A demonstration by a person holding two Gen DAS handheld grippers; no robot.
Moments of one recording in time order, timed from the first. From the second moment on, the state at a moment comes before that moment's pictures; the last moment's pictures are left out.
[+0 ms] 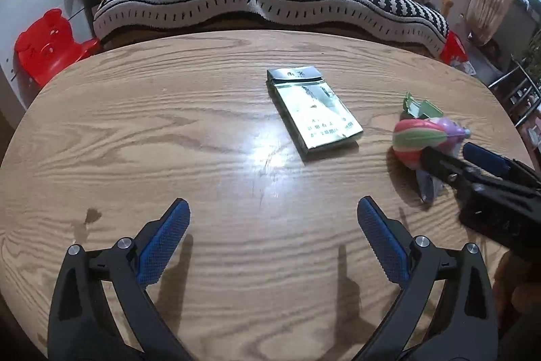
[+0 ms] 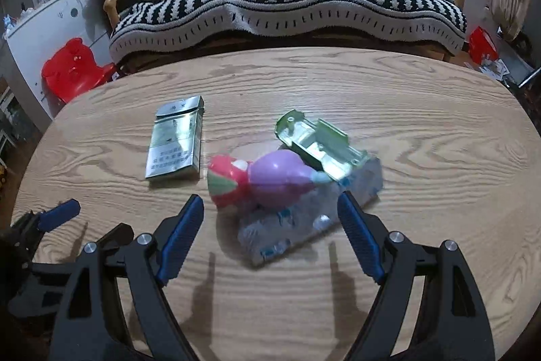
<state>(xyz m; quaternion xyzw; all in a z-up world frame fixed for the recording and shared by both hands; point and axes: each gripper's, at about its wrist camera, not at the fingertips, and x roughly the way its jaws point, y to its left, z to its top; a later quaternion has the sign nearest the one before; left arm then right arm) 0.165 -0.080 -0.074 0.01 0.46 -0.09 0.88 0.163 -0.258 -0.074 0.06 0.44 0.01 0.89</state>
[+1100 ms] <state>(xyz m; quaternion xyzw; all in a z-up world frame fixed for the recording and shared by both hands) 0.214 -0.148 -0.091 0.03 0.45 -0.05 0.89 0.111 -0.309 -0.035 0.08 0.41 0.06 0.90</state>
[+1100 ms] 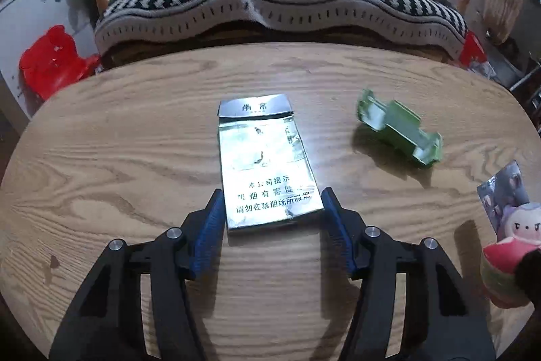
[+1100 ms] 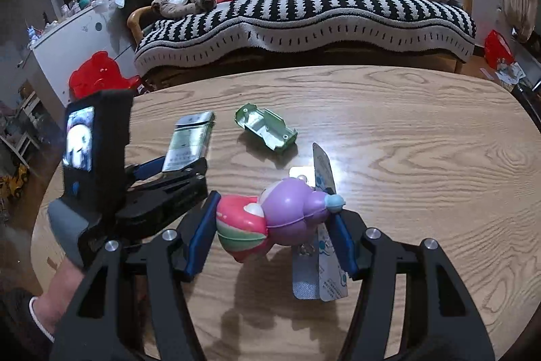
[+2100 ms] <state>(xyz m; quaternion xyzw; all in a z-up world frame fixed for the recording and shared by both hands) 0.125 -0.084 -0.040 0.06 0.43 -0.10 0.89 0.026 -0.261 -0.051 -0.04 0.47 0.11 0.88</state>
